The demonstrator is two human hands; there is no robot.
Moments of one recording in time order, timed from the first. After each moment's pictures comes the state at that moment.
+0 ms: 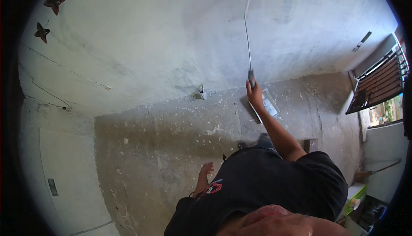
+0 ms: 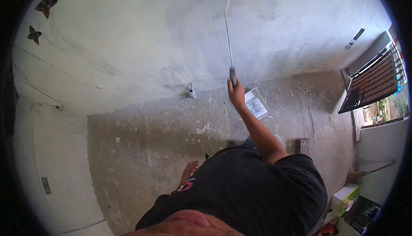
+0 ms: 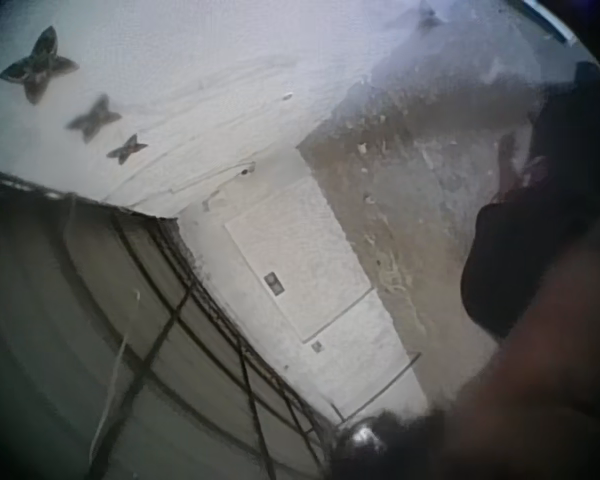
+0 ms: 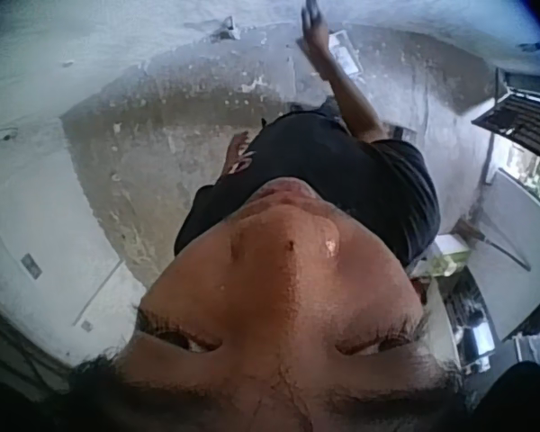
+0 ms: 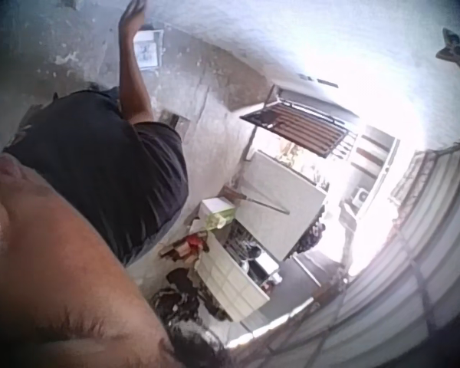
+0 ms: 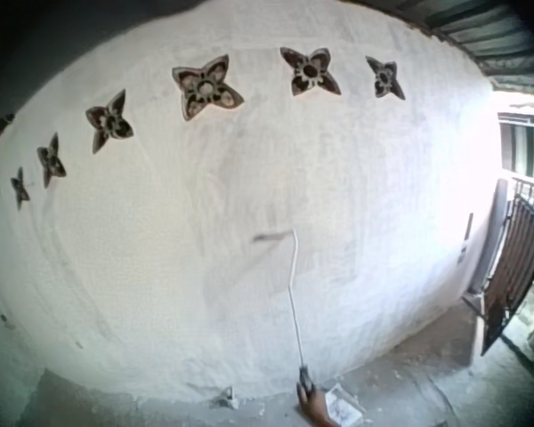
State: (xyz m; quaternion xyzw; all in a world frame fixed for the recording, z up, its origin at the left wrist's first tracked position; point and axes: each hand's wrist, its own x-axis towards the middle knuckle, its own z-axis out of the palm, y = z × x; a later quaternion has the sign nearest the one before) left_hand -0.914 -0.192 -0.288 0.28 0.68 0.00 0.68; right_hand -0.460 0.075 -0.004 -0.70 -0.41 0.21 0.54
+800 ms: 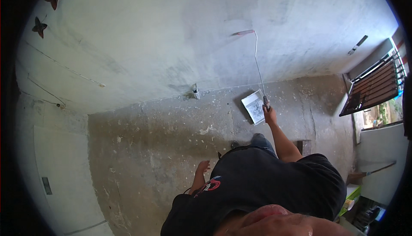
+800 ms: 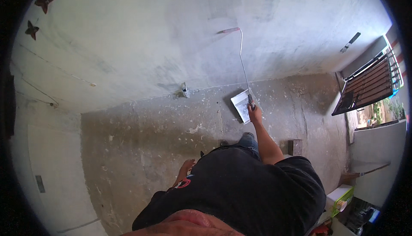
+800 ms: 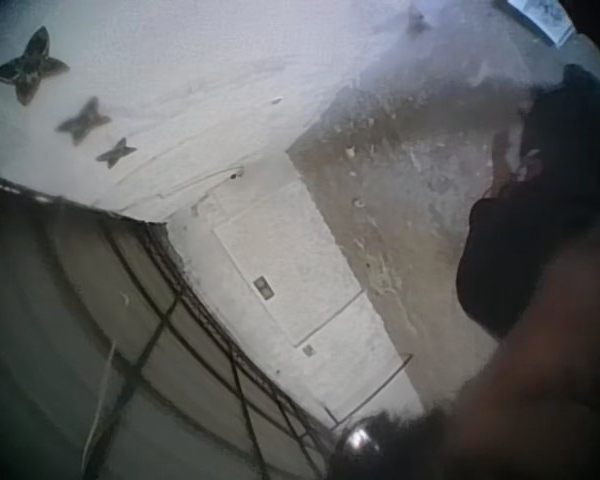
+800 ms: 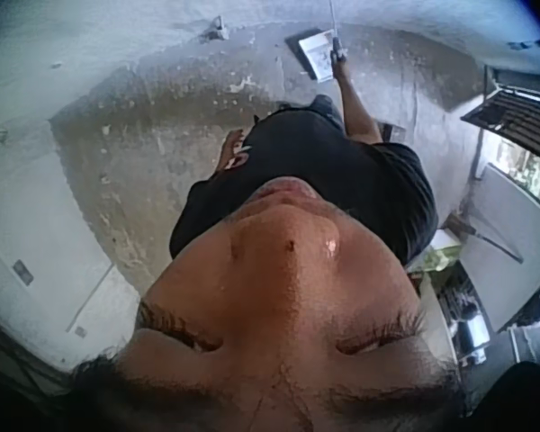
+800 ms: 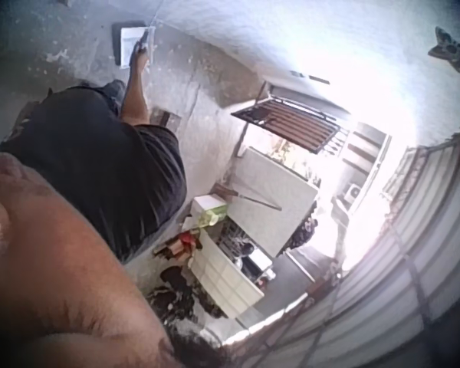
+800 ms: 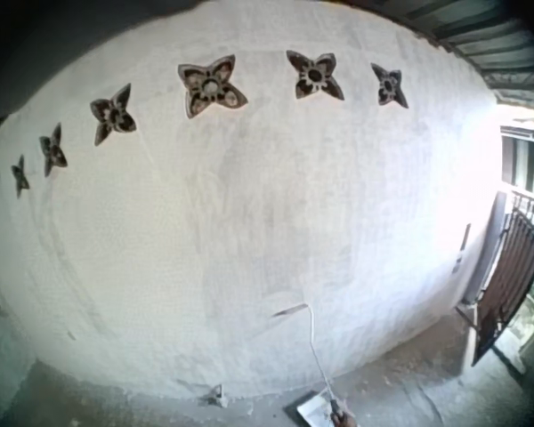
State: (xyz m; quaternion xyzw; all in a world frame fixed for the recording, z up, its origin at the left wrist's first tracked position) left_hand -0.845 -0.162 -0.259 0.30 0.71 -0.07 0.63; right_hand -0.345 -0.039 -0.140 -0.84 -0.34 0.26 0.32
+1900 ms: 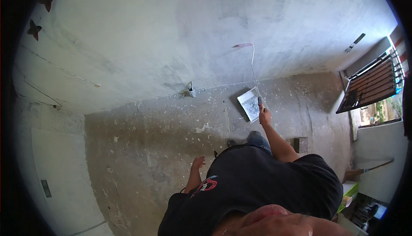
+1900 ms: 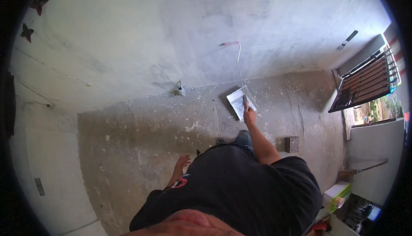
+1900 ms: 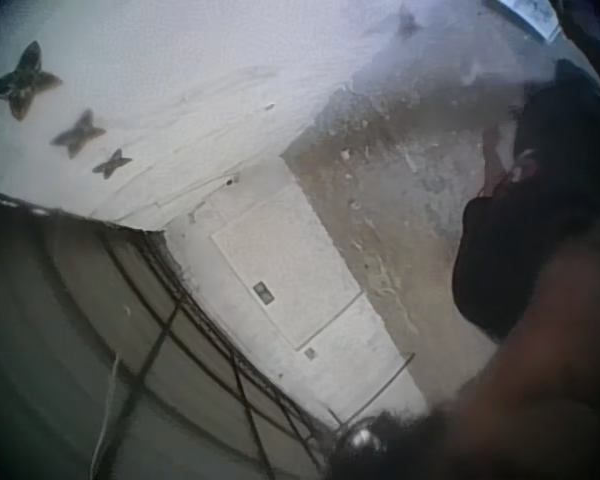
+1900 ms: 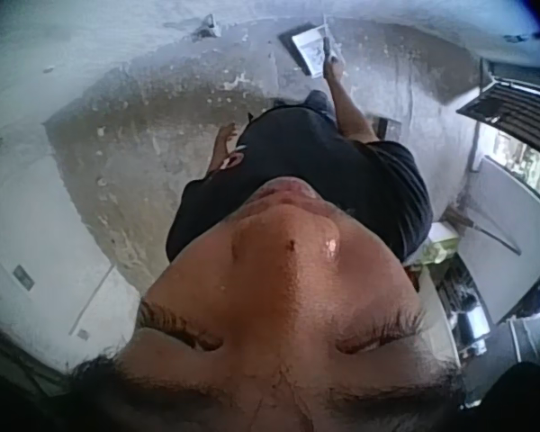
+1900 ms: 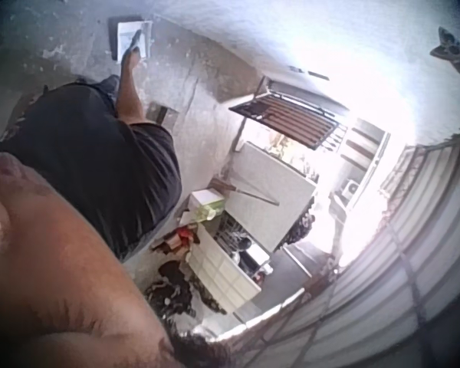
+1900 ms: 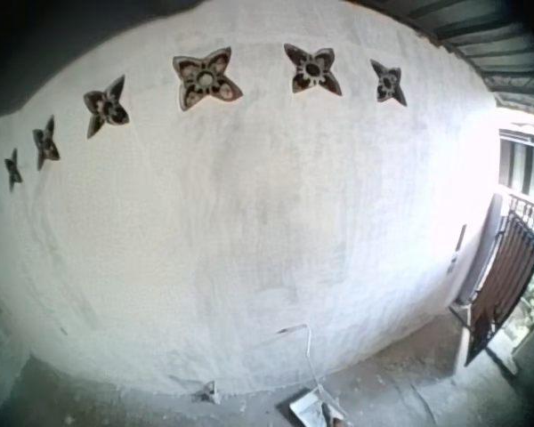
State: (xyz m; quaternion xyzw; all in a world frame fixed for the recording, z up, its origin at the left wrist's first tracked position) left_hand -0.847 -0.147 -0.256 0.31 0.71 -0.03 0.63; right_hand -0.353 -0.050 -0.169 -0.87 -0.25 0.28 0.33
